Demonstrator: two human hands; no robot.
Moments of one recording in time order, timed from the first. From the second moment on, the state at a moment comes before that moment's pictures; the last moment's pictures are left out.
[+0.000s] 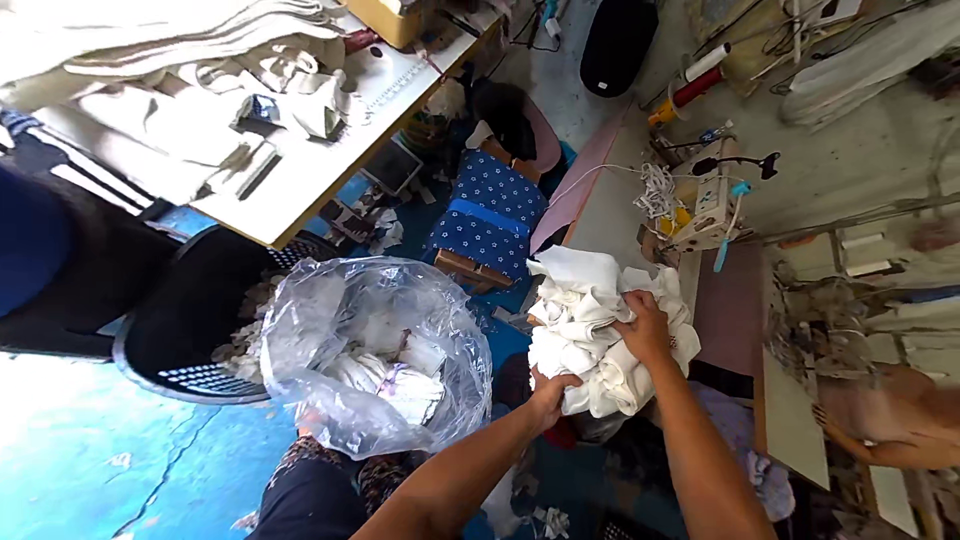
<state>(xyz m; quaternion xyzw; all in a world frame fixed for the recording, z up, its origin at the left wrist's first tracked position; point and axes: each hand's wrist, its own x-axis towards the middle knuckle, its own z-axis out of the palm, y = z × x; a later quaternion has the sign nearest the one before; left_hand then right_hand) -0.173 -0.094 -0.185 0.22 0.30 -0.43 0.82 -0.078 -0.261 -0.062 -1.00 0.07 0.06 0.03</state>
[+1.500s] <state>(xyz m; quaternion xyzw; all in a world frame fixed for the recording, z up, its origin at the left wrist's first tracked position) -0.064 -0.084 -0.144 0.77 -0.45 -0.04 0.46 -0.141 -0.320 -0.060 -0.56 0.29 -0.46 0.63</state>
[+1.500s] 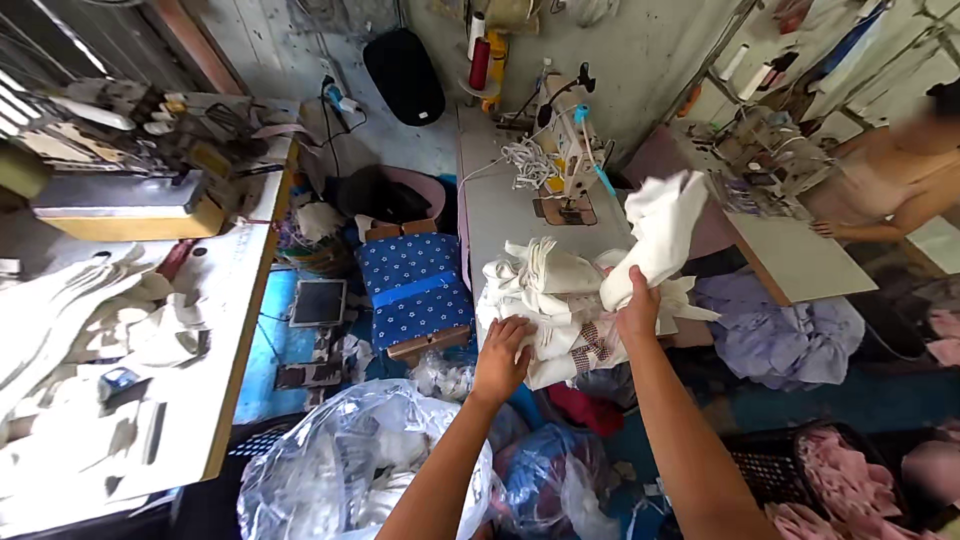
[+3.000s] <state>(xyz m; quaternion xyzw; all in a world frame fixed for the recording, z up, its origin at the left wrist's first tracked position) -0.019 -0.176 -0.048 0.84 -0.36 -0.29 0.29 -0.162 -0.287 -0.075 -0.48 0.35 -0.51 0.63</state>
